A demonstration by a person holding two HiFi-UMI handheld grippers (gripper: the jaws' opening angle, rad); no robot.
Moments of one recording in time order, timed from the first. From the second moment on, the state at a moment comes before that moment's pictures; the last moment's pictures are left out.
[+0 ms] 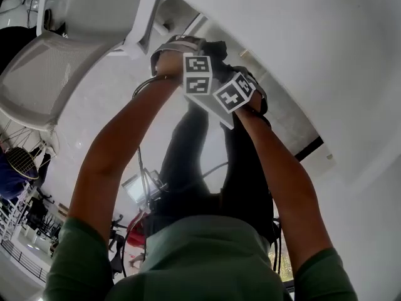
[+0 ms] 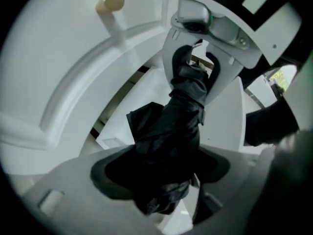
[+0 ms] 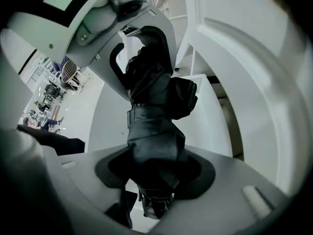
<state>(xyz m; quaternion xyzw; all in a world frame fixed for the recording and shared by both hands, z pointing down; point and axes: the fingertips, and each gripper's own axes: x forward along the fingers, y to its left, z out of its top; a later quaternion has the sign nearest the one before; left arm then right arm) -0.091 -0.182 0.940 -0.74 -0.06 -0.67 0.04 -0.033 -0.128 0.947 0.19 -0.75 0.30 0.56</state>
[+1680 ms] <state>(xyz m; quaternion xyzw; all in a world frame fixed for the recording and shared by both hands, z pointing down) 0.000 -0.157 0.592 -0.76 0.02 -0.62 0.21 0.054 -0.104 0.617 0.33 -0.79 0.16 0.50</state>
